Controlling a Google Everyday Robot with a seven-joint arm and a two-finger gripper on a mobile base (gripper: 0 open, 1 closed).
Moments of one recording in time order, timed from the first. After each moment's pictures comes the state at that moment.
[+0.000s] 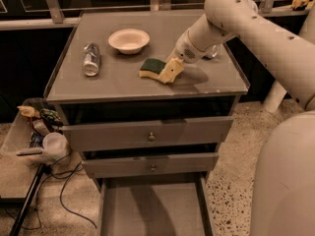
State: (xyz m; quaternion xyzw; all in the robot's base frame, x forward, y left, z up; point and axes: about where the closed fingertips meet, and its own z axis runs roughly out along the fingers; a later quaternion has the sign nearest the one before) arm 0.721 -0.059 0.833 -0.55 0.77 0.13 0.30
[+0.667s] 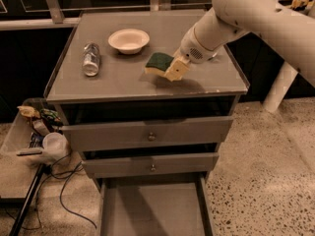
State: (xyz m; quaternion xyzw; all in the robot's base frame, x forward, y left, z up) arm 0.667 -0.065 0.870 -0.55 0.77 0.09 0.31
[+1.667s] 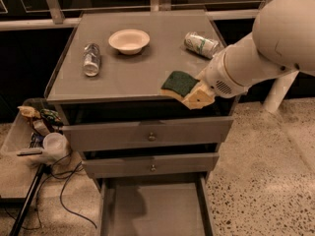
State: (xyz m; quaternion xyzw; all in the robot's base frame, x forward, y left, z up) arm 0.534 -0.110 0.888 -0.49 0.81 0.04 0.33
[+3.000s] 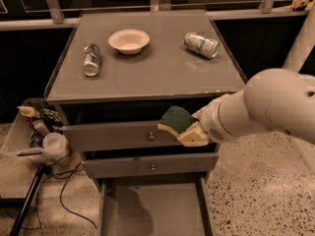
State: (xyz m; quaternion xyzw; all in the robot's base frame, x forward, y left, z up) arm 0.486 -0.102 0.806 -0.45 0.83 0.07 0.32
